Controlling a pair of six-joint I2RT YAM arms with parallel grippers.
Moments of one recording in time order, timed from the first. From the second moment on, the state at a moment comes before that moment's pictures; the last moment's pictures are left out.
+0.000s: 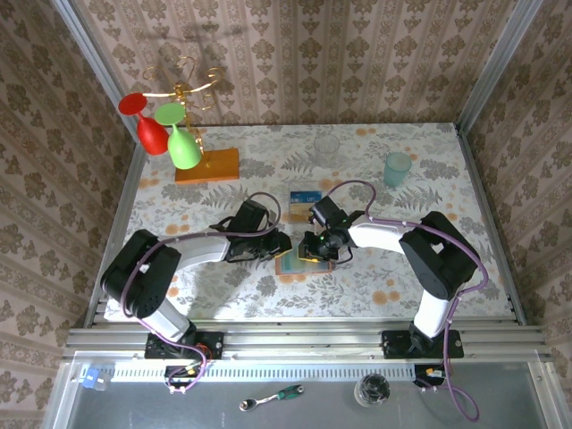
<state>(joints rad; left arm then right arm) -0.67 1.60 0.72 -0.03 0.48 -0.92 0.64 1.77 0.96 -0.33 -0.39 0.76</state>
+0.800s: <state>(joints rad) -0.68 1.62 0.72 -0.01 0.48 -0.94 0.64 1.71 0.94 -0.31 -0.40 0.76</state>
